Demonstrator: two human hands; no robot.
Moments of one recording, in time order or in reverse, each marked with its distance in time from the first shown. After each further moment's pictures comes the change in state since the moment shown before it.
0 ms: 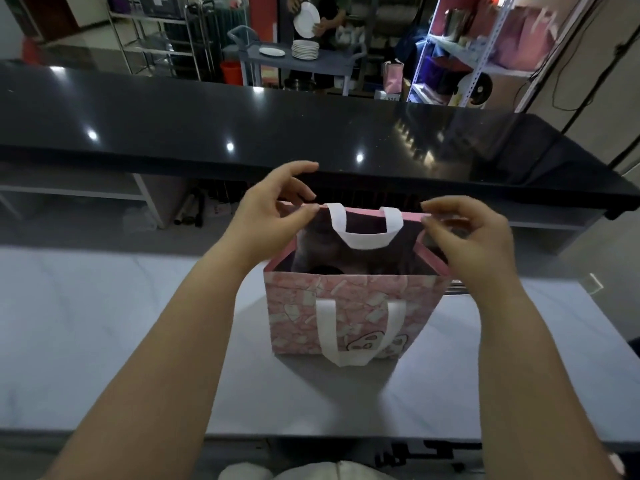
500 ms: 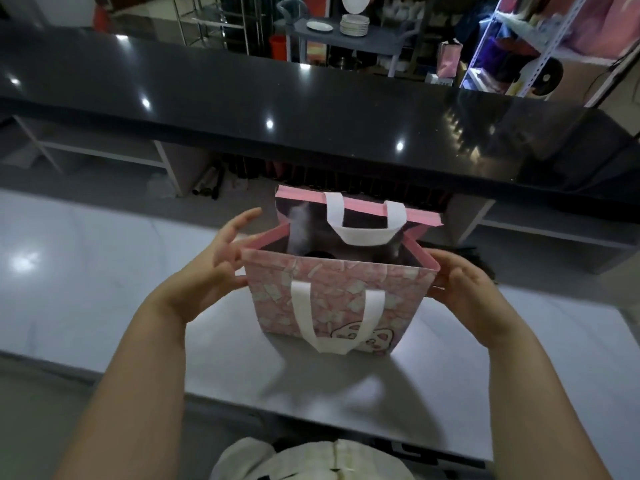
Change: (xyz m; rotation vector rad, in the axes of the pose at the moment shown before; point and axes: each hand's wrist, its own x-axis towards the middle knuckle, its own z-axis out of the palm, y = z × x) left_hand -0.092 -0.040 -0.013 -0.632 -0.205 -0.526; right_hand -0.019 0.094 -0.023 0.486 -0.607 0.428
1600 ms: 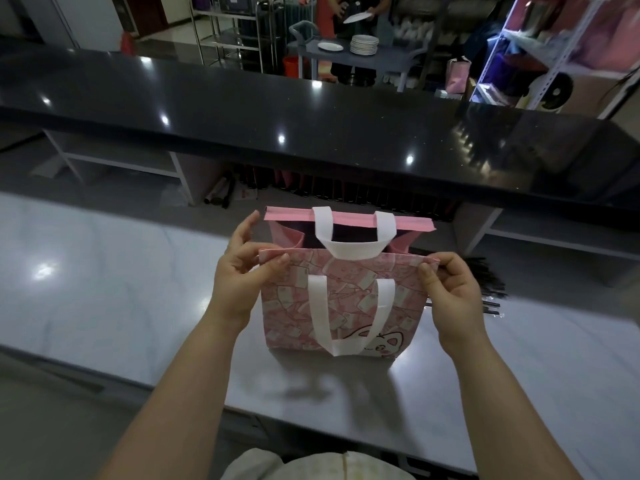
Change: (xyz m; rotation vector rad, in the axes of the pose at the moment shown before) left_hand 0.014 -0.023 0.054 0.100 0.558 0.355; right_hand 0.010 0.018 0.045 0.164 0.348 -0.291
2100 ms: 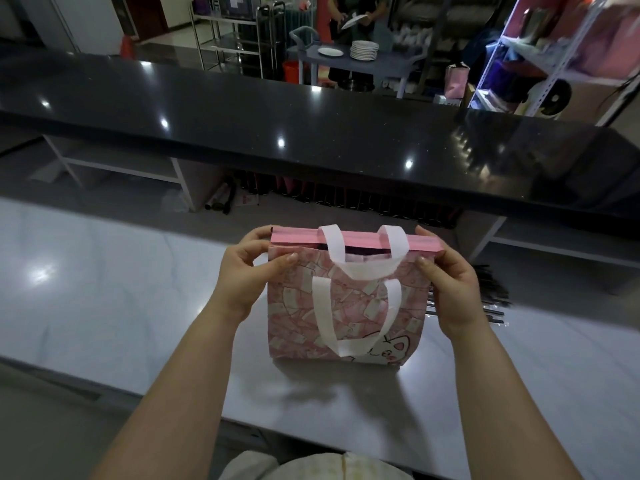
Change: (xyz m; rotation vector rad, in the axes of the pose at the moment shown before) left_hand 0.026 -0.001 -0.002 0.000 -0.066 -0.071; right_hand 0.037 0.007 -0.001 0.026 -0.054 0.083
